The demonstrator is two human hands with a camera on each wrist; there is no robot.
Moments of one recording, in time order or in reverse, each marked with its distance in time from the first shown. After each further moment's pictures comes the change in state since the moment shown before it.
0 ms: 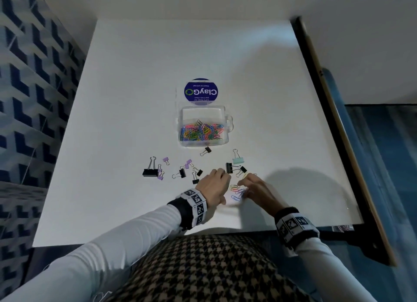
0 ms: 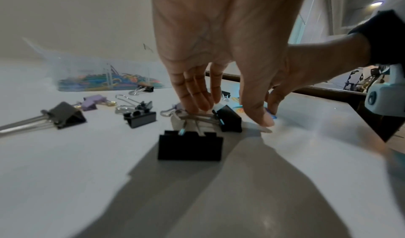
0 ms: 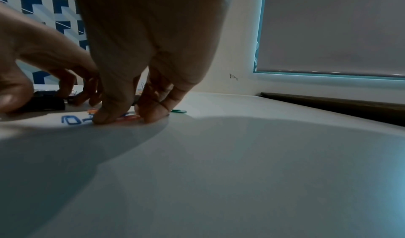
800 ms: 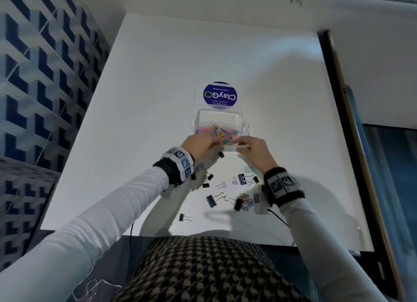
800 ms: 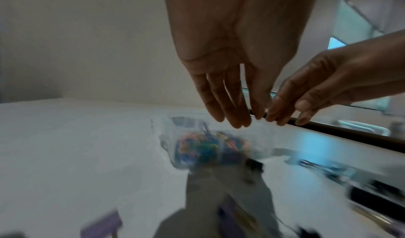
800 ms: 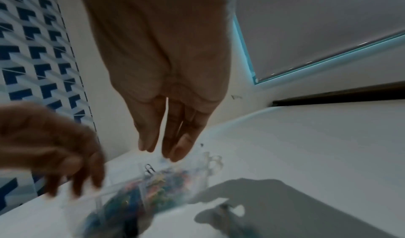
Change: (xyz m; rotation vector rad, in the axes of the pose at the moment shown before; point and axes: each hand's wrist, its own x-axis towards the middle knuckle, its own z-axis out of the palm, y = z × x) left_hand 0.005 -0.076 -0.108 -0.170 0.213 -0.117; right_hand 0.117 -0.063 -0.071 0.466 0.118 0.168
